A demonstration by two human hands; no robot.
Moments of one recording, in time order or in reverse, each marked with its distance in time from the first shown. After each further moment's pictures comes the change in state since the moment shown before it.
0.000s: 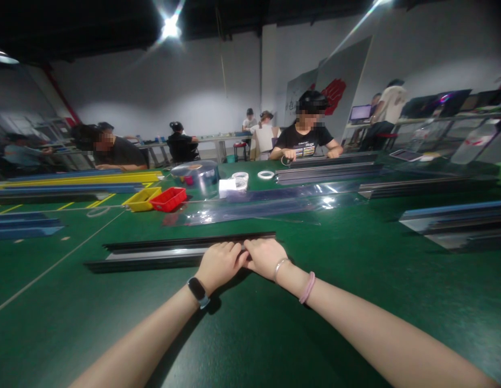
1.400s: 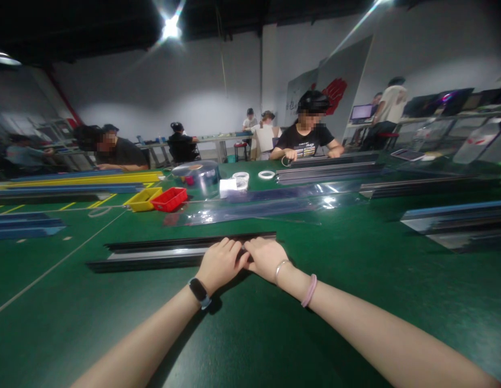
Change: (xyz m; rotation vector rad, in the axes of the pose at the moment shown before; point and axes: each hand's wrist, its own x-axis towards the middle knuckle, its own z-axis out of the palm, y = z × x) left_hand 0.001 0.003 -0.005 -0.006 0.023 -0.009; right_hand -0.002 -0.002 0.000 -0.006 0.001 0.002
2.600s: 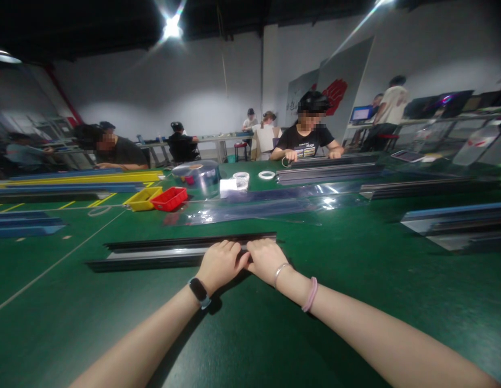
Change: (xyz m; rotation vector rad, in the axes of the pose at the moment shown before) left_hand -0.001 -0.002 0.004 -0.014 0.033 -0.018; right_hand 0.000 -0.005 0.004 0.001 0.013 0.069
